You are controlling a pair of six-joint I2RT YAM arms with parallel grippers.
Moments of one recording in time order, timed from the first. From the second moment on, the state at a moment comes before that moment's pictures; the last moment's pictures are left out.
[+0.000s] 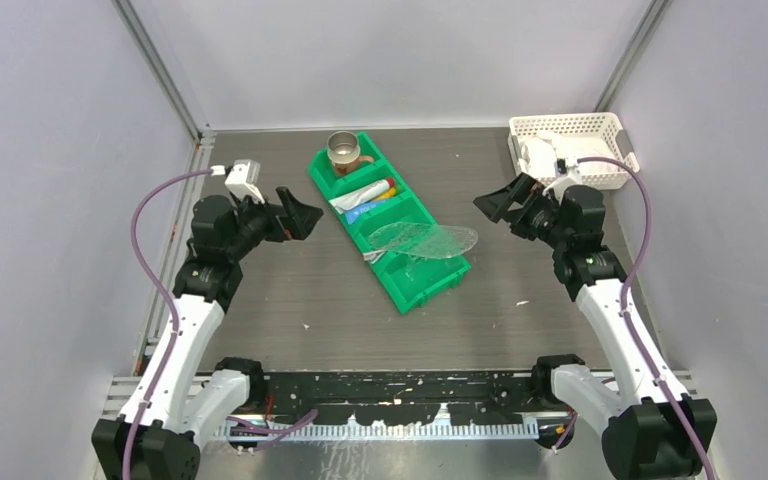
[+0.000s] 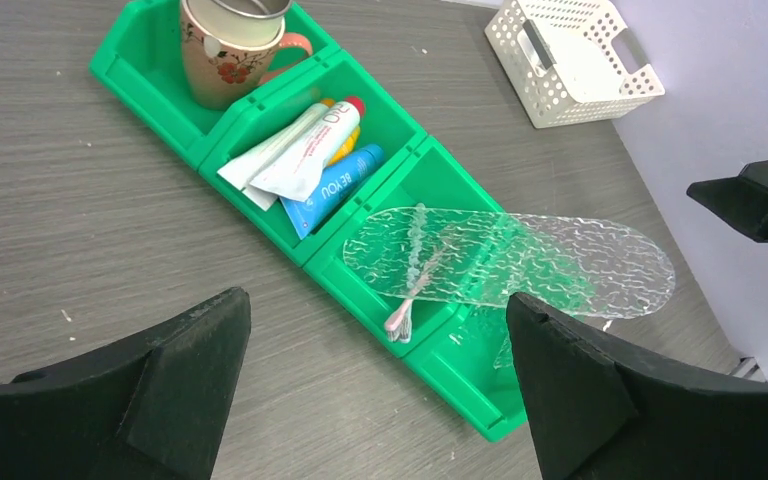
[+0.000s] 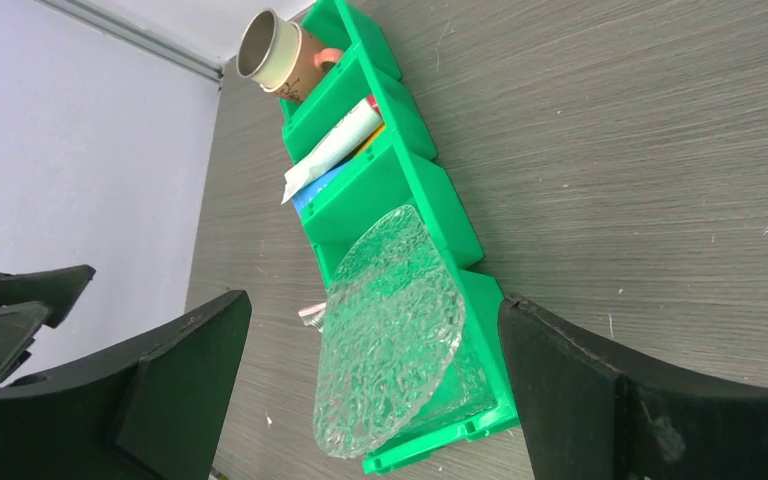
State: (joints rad) left arm -0.14 0.87 0.79 -0.14 0.39 -0.38; right arm 0.07 0.94 0.77 -0.14 -0.38 0.67
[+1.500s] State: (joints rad) left arm -0.15 1.00 0.88 -0.29 0.40 -0.39; right arm 0.82 1.03 0.85 -0.51 0.16 0.75
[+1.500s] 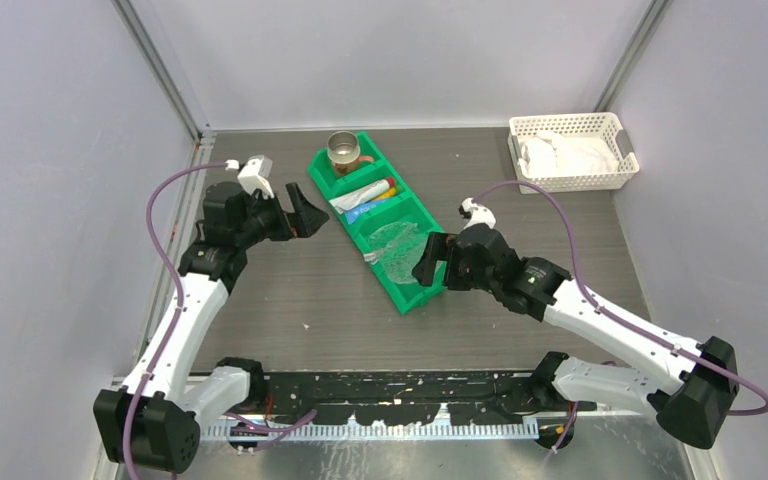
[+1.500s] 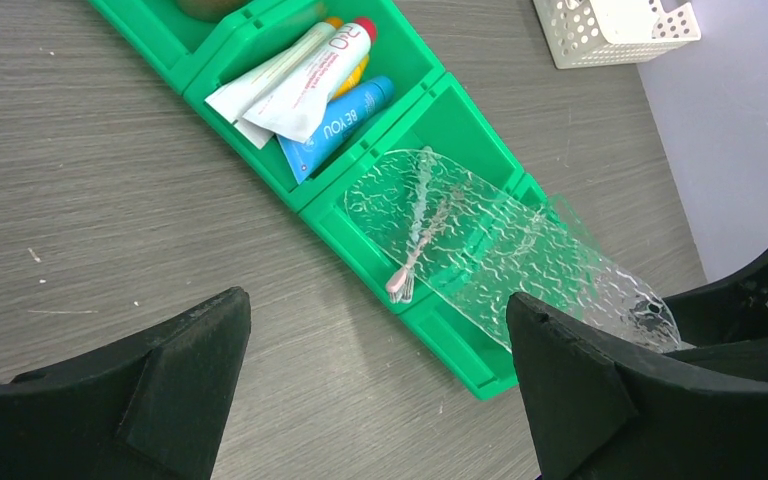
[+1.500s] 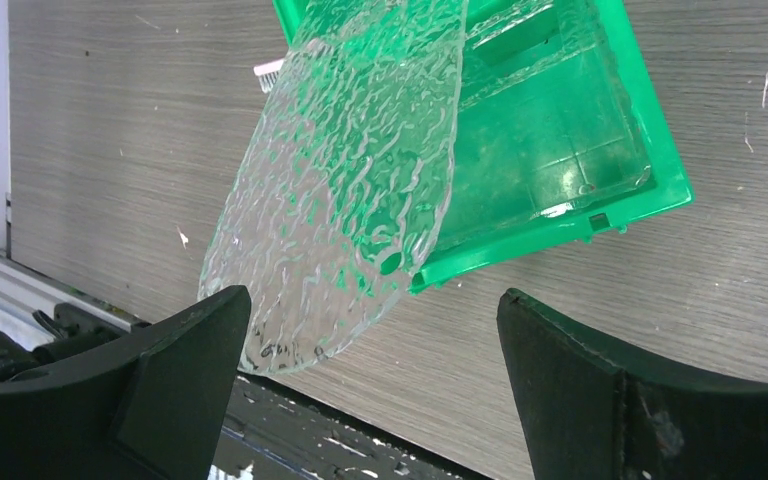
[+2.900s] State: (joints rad) left arm -0.17 1.02 0.88 -0.29 0.39 -0.39; right arm 0.82 1.06 0.94 -0.50 0.13 0.97
